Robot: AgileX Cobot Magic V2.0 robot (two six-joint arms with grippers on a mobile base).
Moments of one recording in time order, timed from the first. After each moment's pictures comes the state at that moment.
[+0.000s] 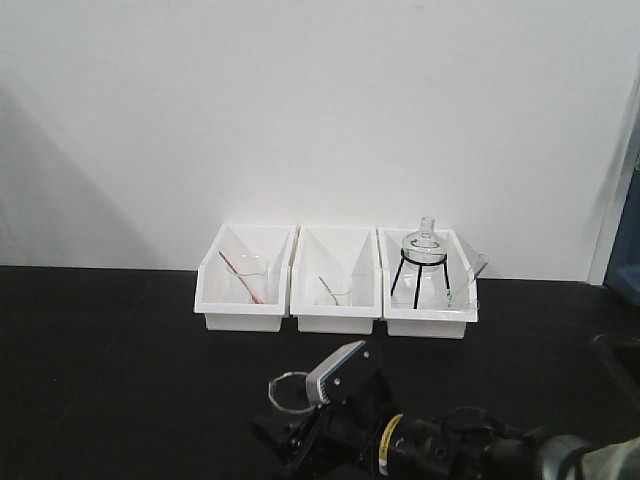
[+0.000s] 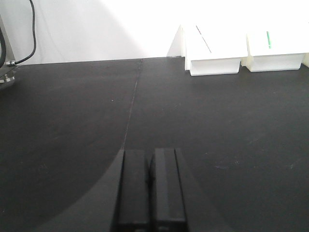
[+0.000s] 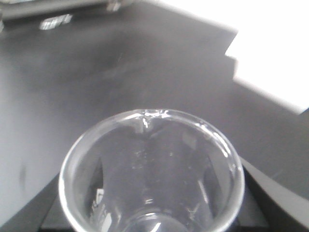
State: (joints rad) left arm -0.06 -0.01 0.03 0.18 0.22 -0.18; right arm 0.49 1.91 -1.01 -0.68 -0.65 0.50
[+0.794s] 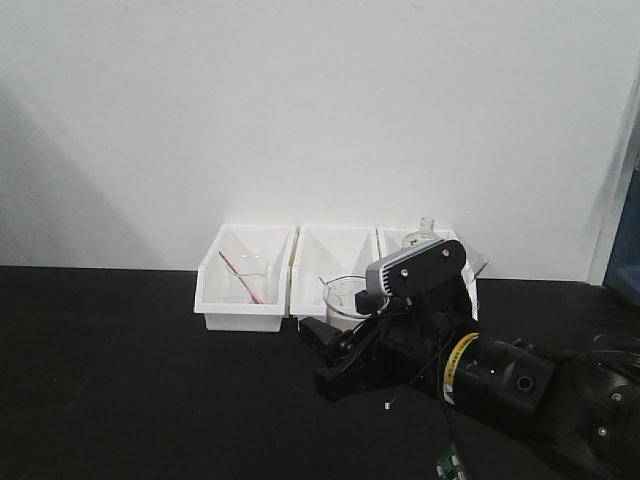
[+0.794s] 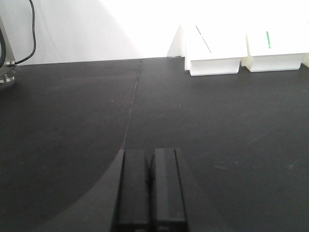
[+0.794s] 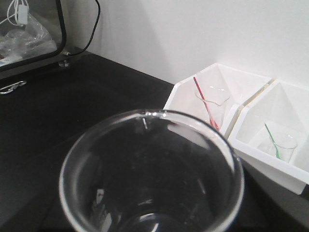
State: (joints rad) left arm -0.06 -0.01 0.03 0.18 0.22 -0.18; right arm 0.49 1.54 -0.99 -0.68 -0.31 0.64
